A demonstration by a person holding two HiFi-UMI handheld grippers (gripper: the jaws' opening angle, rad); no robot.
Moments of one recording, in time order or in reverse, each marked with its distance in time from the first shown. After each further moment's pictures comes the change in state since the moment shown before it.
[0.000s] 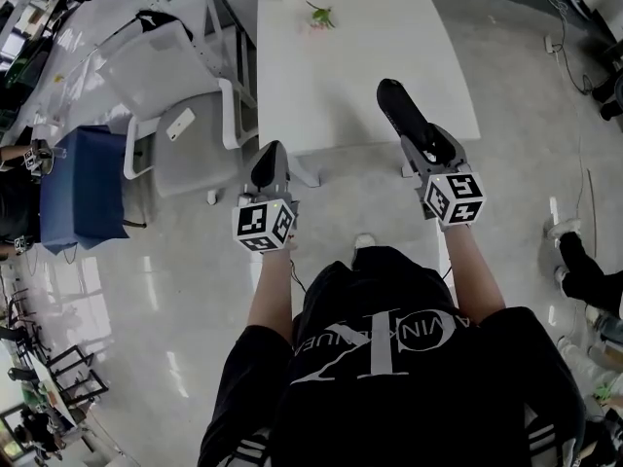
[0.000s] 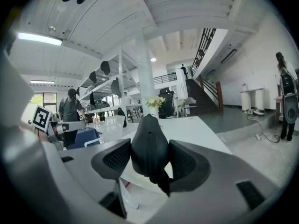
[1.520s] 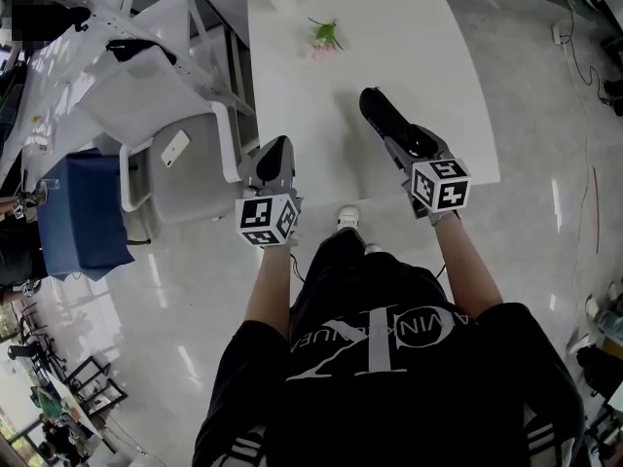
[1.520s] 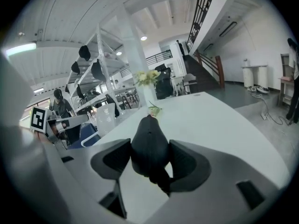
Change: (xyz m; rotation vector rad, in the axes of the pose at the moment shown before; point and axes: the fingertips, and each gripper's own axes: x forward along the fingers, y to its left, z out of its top) left arm 0.156 0.067 -0.021 0.005 0.125 -0.086; right arm 0.175 -0.030 -0.029 0.140 0.246 0.029
